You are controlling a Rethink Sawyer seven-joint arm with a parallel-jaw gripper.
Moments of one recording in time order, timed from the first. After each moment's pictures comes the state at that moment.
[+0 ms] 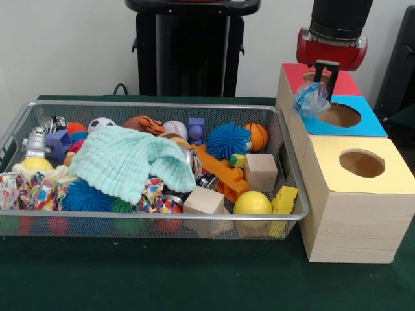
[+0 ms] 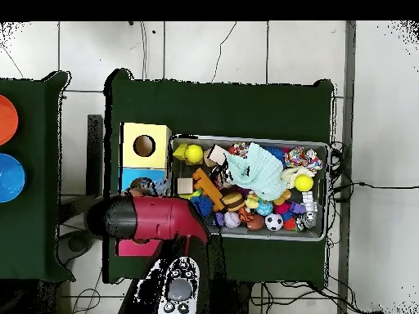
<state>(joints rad) 0.16 -0.70 -0.15 1.78 0.13 0.47 1.92</state>
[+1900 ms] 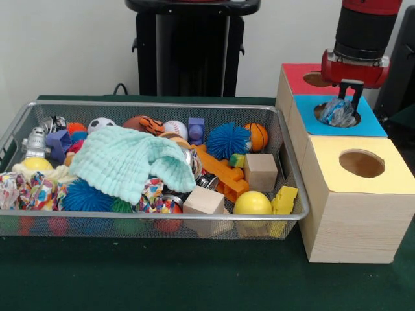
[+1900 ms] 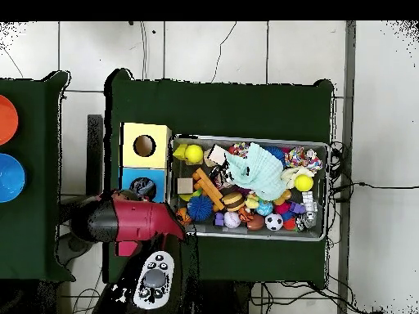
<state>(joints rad) 0.24 -0.62 -0.14 1.78 0.22 0.35 1.92</state>
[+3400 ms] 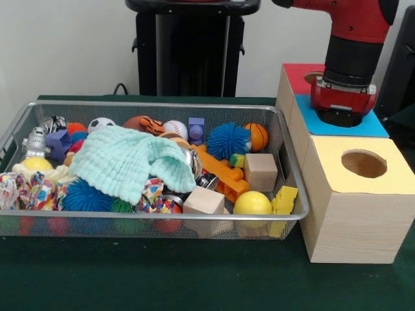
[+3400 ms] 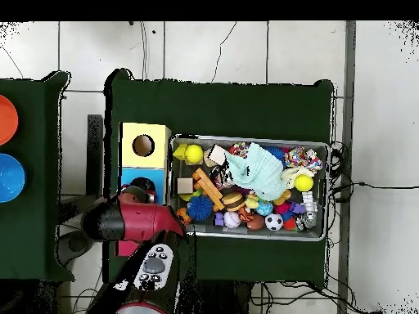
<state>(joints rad) 0.27 -0.51 -0.18 1.77 0.25 0.15 1.92</state>
